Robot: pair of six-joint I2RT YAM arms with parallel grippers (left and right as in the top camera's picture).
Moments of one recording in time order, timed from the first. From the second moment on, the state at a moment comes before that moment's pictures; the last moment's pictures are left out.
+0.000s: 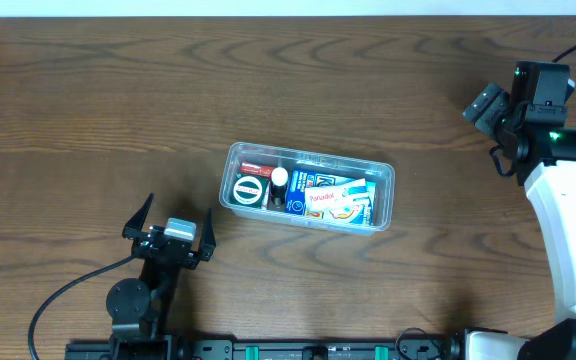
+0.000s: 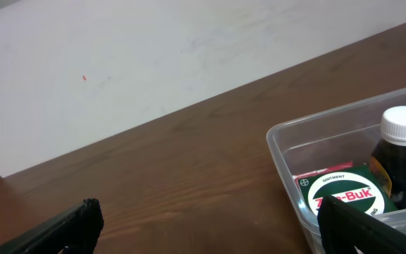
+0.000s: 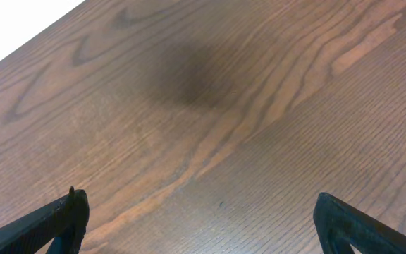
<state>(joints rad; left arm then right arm) 0.02 0.01 0.02 -0.10 0.19 0.32 -0.07 1.46 1.23 -0.67 0.24 0.56</state>
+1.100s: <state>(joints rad) 0.02 0.01 0.02 -0.10 0.19 0.32 -0.07 1.37 1.23 -0.68 0.24 0.56</state>
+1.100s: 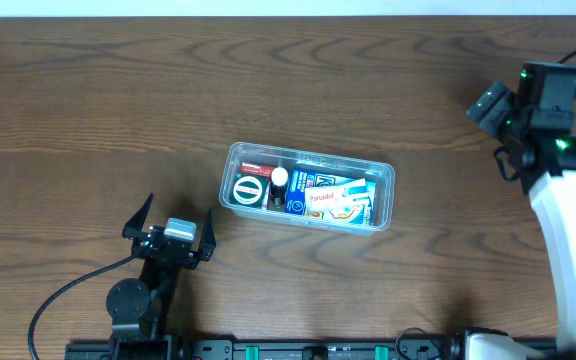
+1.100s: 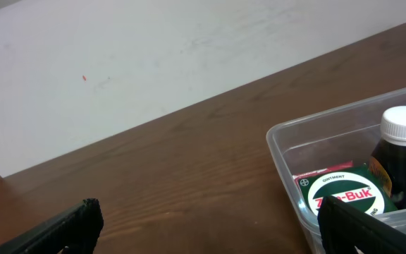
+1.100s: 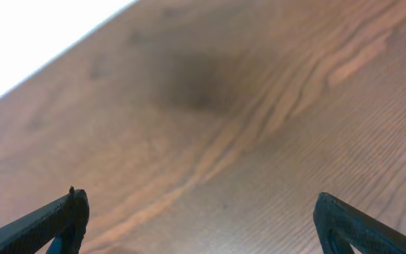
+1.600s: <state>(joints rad) 0.02 0.01 0.02 -0.10 0.19 0.32 0.02 0.91 1.13 -0.65 0.26 0.56</state>
